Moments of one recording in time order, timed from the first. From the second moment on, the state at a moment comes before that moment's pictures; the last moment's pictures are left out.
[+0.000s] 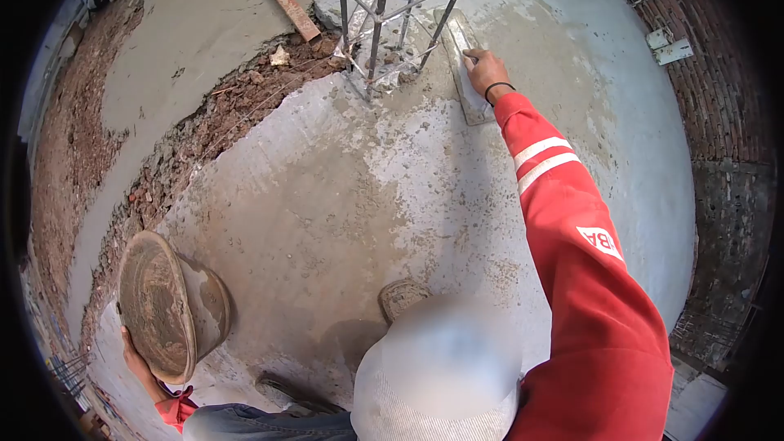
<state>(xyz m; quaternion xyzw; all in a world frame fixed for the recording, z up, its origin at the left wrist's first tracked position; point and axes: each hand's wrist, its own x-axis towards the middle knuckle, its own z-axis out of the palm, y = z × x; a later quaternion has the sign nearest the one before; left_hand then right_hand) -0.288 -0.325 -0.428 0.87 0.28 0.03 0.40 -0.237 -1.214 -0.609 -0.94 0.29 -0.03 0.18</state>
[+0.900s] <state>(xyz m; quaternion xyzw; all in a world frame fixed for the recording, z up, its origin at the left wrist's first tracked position) -0.297 -0.366 -0.418 0.85 0.25 0.02 0.47 -0.262 -1.250 -0.610 -0.92 0.32 -0.05 0.21</state>
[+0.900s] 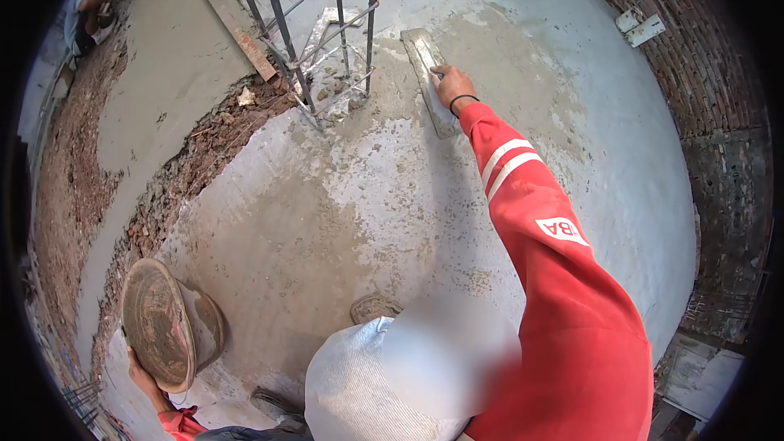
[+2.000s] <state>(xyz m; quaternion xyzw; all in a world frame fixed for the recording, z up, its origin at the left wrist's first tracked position) -0.283 -0.405 -0.407 0.85 0.21 0.06 0.47 -0.349 -1.158 -0.608 -0.93 0.26 -0.04 0.25</state>
